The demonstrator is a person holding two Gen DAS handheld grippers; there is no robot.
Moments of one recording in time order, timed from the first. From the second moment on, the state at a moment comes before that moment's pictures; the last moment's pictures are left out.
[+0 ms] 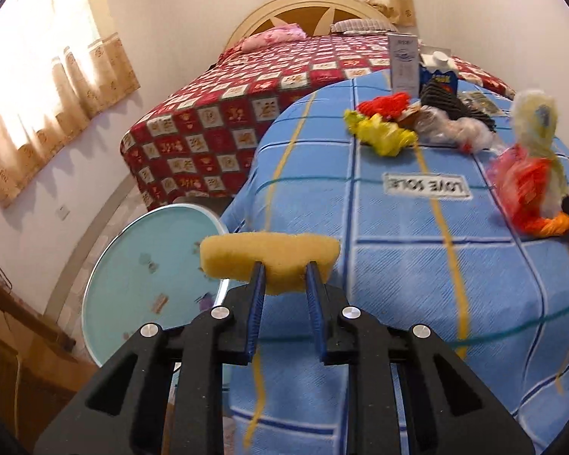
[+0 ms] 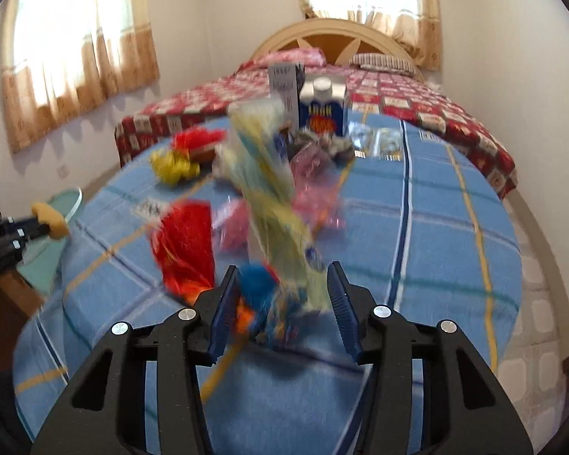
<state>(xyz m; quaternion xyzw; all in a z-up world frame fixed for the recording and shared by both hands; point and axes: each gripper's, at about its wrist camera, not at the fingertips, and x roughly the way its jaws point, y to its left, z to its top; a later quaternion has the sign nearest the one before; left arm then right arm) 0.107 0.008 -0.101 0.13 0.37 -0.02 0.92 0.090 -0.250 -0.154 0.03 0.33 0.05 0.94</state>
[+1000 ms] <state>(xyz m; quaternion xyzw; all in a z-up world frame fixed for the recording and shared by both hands) 0.097 0.030 -0.094 0.11 0.37 -0.02 0.92 0.083 -0.241 -0.169 0.03 0.37 0.07 0.93</state>
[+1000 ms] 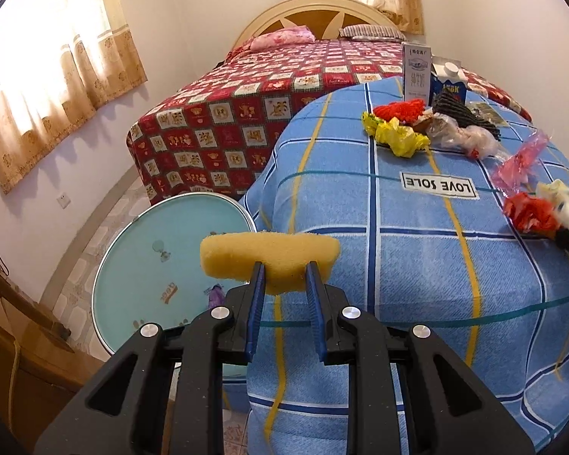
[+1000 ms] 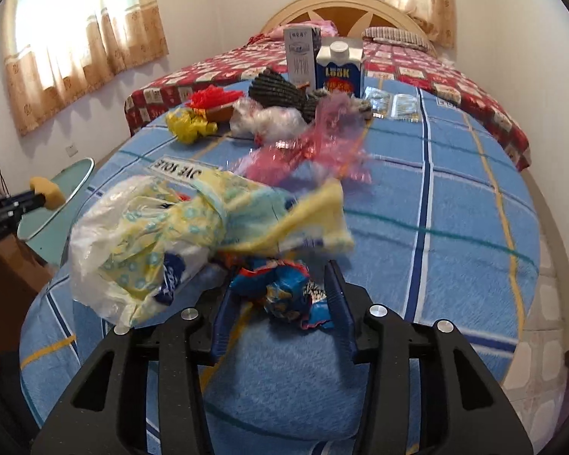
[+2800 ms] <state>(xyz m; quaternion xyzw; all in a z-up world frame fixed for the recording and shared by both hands) 0.106 0.161 -0.079 0.09 0.36 0.14 0.92 0.212 -0.025 -0.105 -0.07 0.30 0.28 0.91</state>
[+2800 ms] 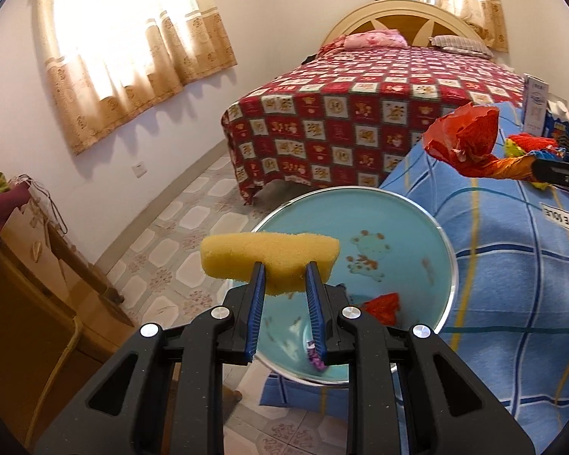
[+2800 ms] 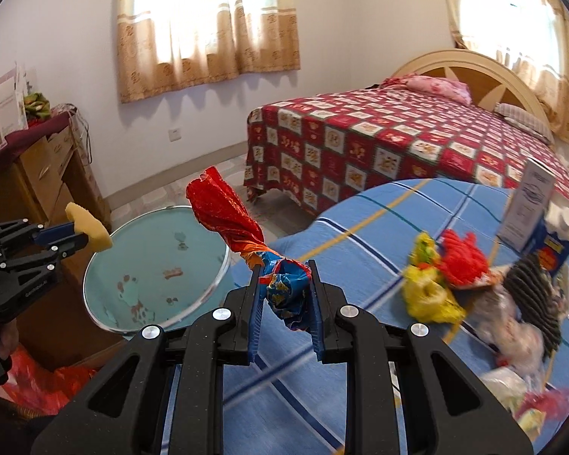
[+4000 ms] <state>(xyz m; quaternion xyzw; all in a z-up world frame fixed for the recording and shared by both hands) 0.110 0.186 -0.085 0.06 0.37 0.15 0.91 0.216 0.051 -0.121 -0.12 0.31 0.34 0.88</state>
